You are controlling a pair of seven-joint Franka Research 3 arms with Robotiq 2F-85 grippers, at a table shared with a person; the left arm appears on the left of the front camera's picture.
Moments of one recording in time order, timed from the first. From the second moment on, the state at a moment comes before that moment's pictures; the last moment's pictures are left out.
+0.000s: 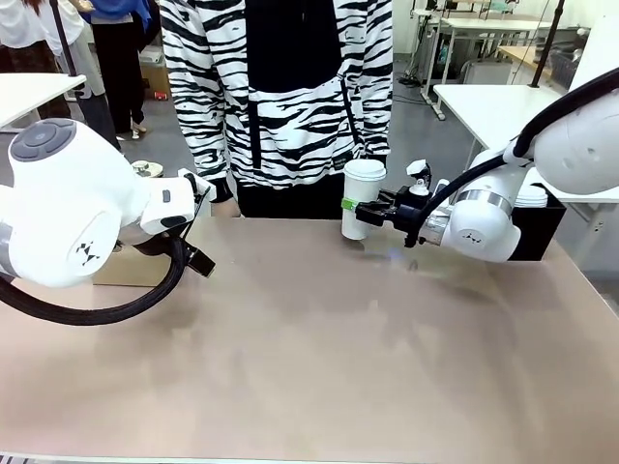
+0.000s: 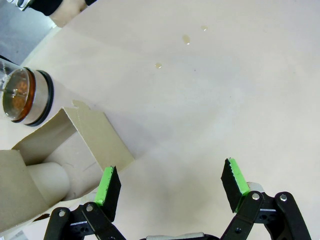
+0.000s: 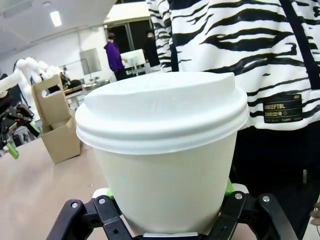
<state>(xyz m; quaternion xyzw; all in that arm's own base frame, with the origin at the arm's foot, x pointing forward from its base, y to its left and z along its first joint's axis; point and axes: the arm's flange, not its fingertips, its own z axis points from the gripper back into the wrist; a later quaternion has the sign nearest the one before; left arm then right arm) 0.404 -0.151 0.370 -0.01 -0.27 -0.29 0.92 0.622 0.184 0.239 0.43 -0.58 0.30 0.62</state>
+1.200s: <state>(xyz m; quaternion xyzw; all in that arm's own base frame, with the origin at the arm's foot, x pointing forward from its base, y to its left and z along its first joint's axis) 0.404 -0.151 0.370 -0.01 -0.27 -0.29 0.92 0.622 0.184 0.239 0.43 -0.58 0.30 0.62</state>
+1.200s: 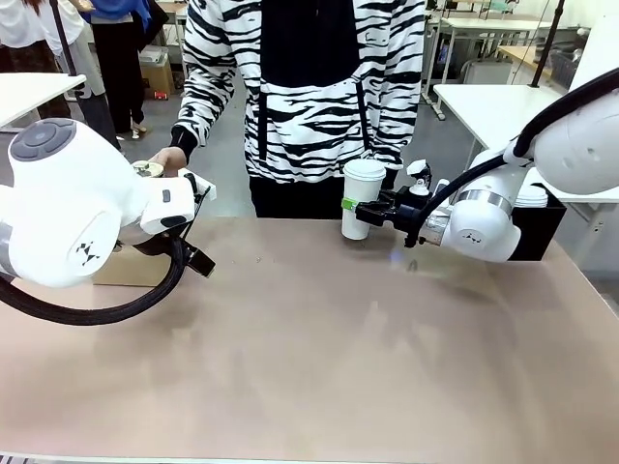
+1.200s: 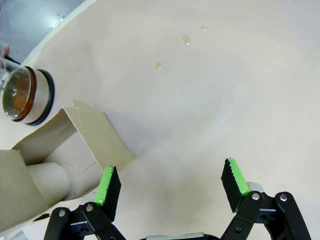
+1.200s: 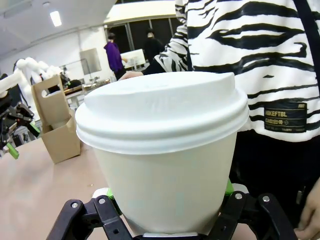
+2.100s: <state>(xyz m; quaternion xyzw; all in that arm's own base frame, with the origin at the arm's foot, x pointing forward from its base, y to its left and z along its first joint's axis) 0.404 -0.152 0.370 -0.01 -0.27 -0.29 0.92 0.525 0.160 0.410 0.39 -0.63 0.37 0.56</state>
